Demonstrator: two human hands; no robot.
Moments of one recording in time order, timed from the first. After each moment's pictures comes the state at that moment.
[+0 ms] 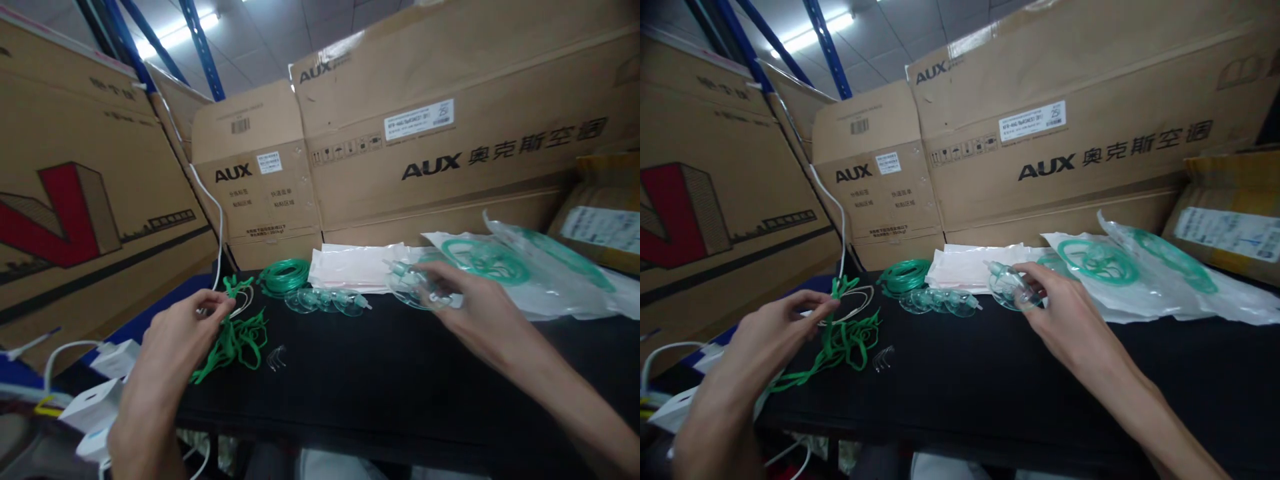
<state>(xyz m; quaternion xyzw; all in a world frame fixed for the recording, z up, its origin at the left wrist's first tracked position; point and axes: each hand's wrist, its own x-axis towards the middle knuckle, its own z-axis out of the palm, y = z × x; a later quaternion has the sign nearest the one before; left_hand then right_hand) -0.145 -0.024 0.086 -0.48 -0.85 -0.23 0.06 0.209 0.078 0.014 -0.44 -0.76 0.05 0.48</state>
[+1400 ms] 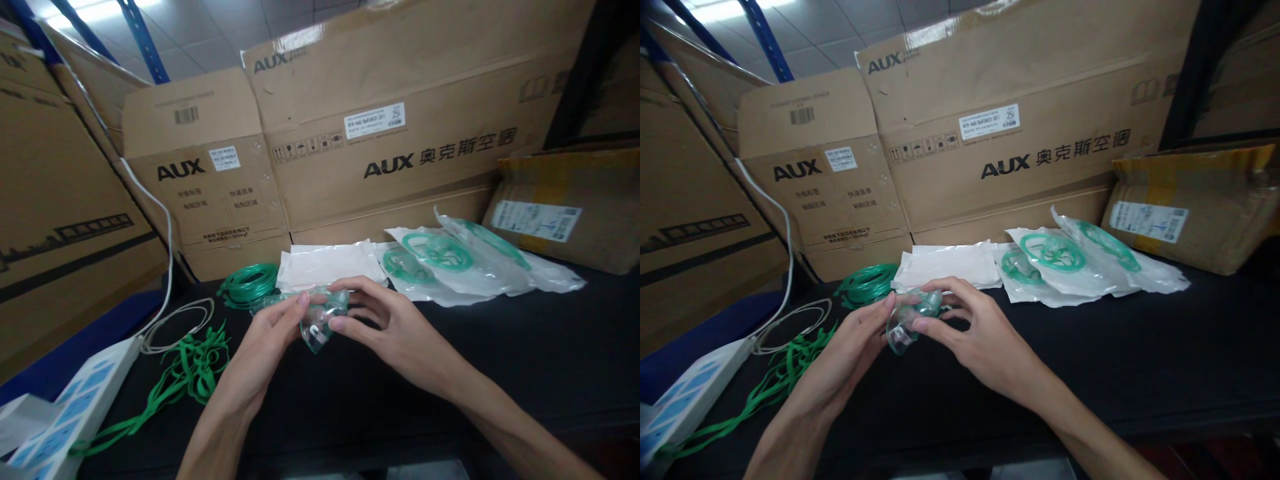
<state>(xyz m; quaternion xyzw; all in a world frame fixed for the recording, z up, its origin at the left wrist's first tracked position) -0.030 0.024 0.036 -0.56 -0.43 -0.48 -0.52 0.158 0.048 0.017 -0.26 -0.68 0.47 0.50</state>
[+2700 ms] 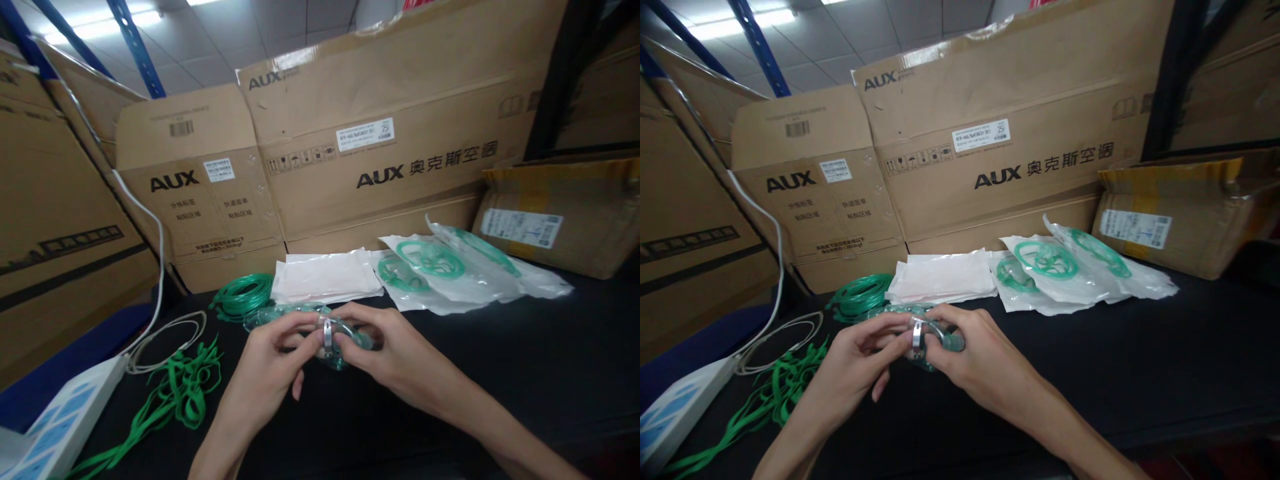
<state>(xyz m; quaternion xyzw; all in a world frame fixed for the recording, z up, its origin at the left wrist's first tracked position) -0.031 0.028 0.027 -0.66 -0.50 -0.39 -0.39 0.163 0.043 0.020 -0.36 -0.77 0.34 0.41</state>
